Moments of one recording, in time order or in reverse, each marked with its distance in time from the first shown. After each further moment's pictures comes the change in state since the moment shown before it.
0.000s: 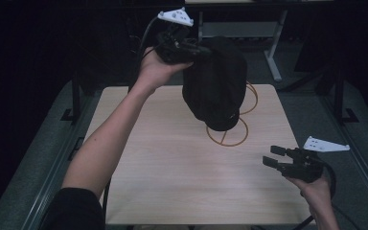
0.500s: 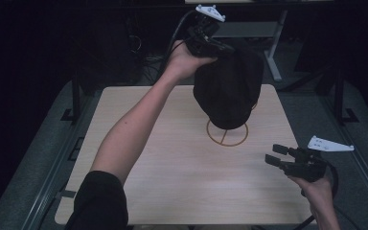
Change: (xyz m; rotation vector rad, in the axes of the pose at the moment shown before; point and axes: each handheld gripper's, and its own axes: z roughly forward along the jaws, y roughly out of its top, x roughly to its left) left arm 0.008 0.017 0.070 0.075 -0.032 -0.012; right arm -0.004 0.000 -0.005 -0.038 0.001 0.023
